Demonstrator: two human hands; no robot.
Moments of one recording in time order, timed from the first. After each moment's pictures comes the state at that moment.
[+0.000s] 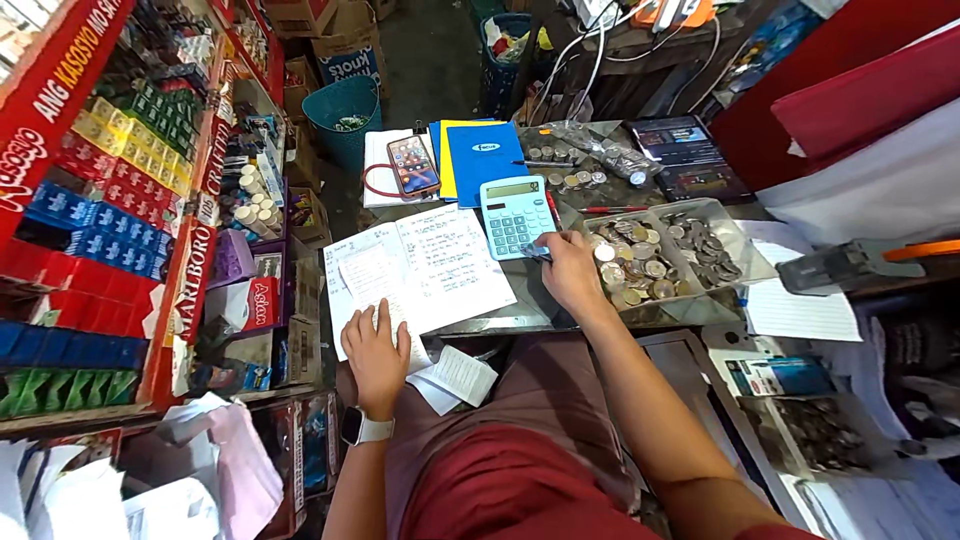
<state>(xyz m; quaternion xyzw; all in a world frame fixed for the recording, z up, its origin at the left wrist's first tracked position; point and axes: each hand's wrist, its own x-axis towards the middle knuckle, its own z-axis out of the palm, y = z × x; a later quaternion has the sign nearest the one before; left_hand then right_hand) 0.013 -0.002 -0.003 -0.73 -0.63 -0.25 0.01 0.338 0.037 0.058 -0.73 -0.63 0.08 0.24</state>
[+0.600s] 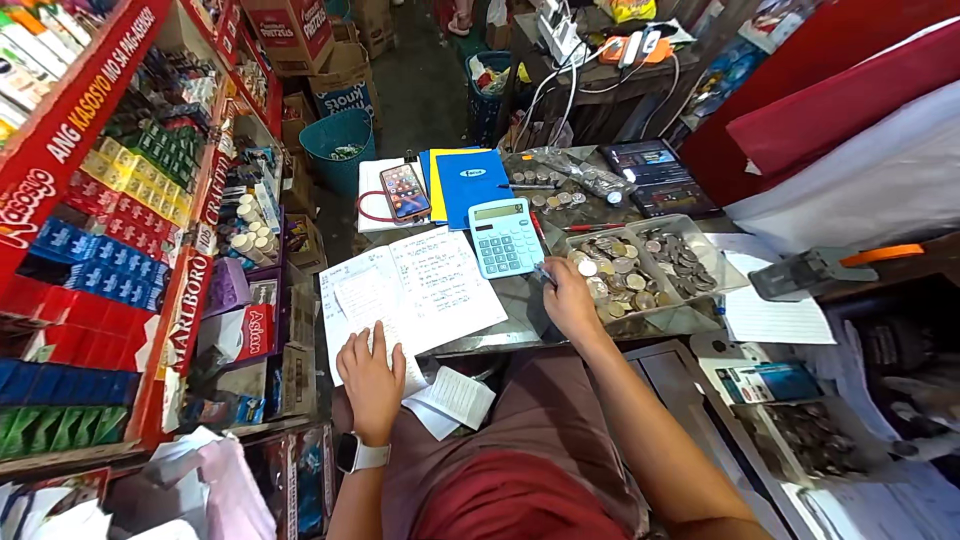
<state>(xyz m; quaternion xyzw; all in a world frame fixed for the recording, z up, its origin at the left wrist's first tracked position) 0.011 0.000 -0.005 -0.74 -0.62 -0.26 0.01 0.342 0.015 0.057 -0.75 -0.57 0.15 0.30</state>
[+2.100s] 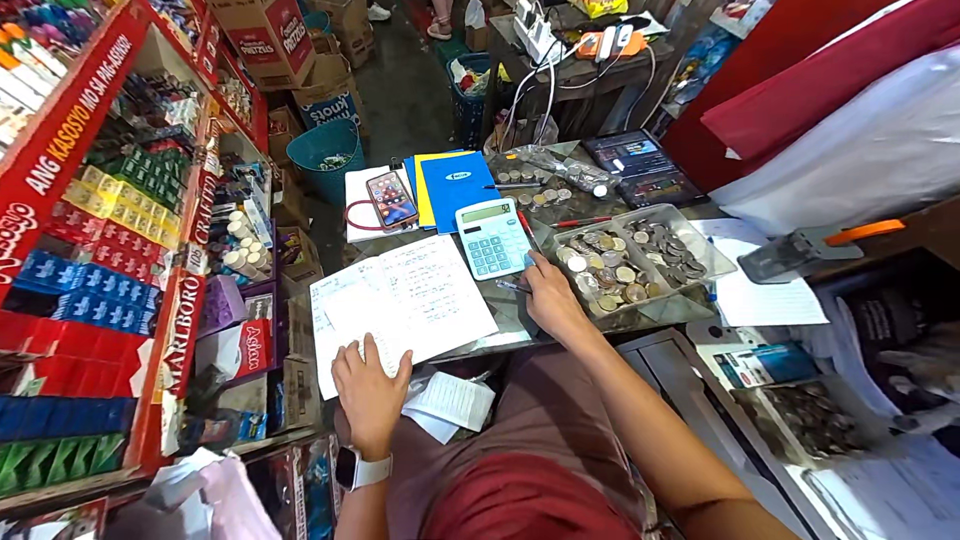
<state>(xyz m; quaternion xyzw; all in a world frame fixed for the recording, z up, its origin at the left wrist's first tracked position) 0.016 -0.003 0.016 -0.72 -0.66 -0.20 -0.03 0.335 0.018 0.055 -0.75 -0.62 0.14 0.17</state>
